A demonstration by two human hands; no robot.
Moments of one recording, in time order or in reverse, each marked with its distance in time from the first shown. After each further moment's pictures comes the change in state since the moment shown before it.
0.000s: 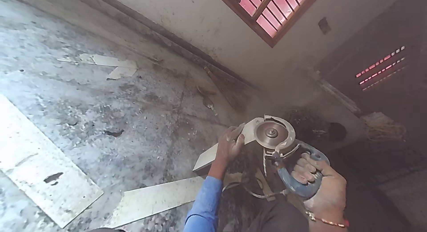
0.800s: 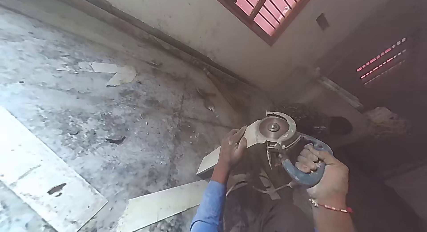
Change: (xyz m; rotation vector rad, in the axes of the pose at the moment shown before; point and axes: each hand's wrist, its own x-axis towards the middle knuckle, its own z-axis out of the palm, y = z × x) left_hand 0.001 -0.002 -0.002 -0.022 -0.019 0.023; right_hand 0.022 -0.004 0.017 -0.095 0.079 -0.059
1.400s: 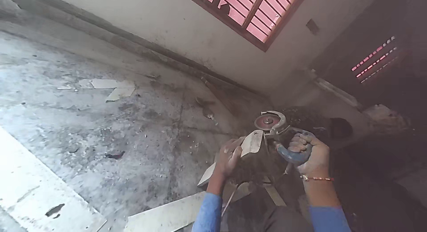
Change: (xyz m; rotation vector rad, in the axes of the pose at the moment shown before) left_hand 0.000 0.000 -0.012 -0.200 -0.095 0.072; right_hand 0.062 -0.002 0.009 0.138 -0.016 0.009
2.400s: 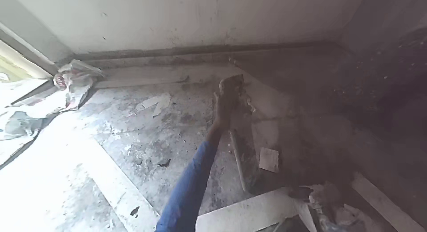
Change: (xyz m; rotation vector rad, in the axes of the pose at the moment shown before) left_hand 0.143 -0.131 -0.067 -0.184 0.110 -0.637; right_hand 0.053 0.193 -0.319 -0.091 0.484 0.505
